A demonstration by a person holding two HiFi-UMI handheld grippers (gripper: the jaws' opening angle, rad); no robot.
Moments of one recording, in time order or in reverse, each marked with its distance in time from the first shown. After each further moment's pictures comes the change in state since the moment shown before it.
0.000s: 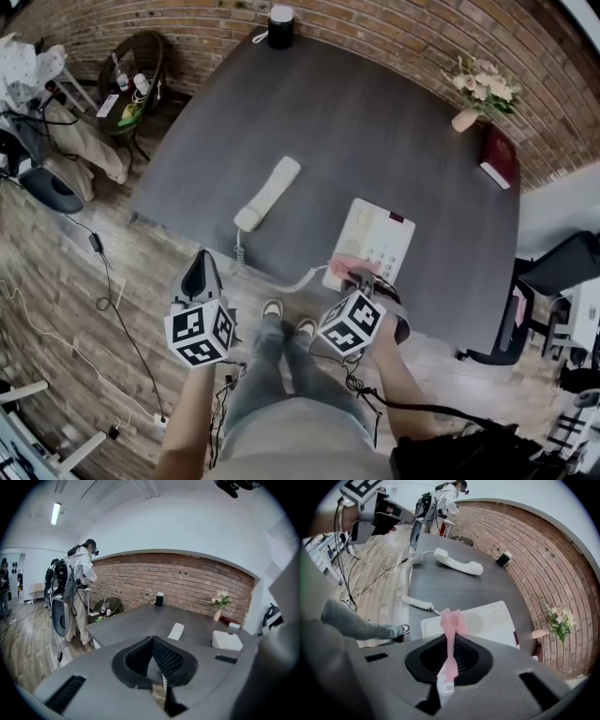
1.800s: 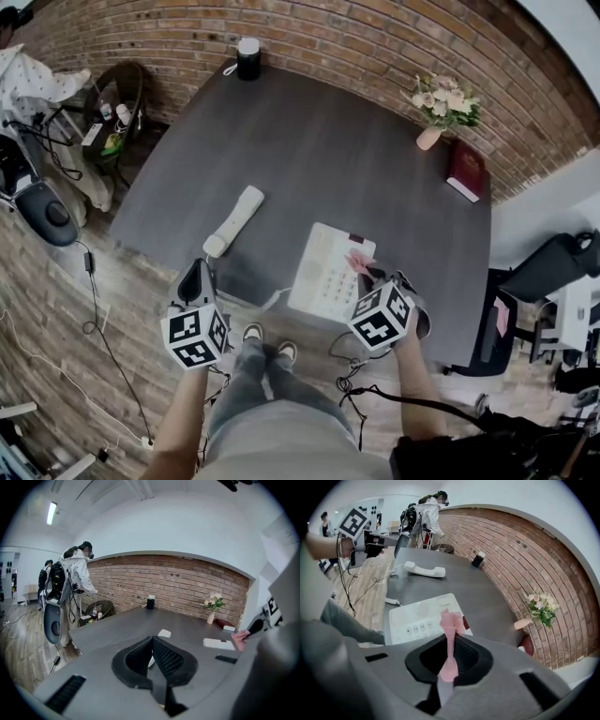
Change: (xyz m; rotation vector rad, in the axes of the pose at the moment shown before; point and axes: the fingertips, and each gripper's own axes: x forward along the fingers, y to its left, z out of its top) left arm 0.018 -0.067 0.019 0.021 -0.029 -0.055; right arm -0.049 -0.117 -0.055 0.143 -0.074 -0.063
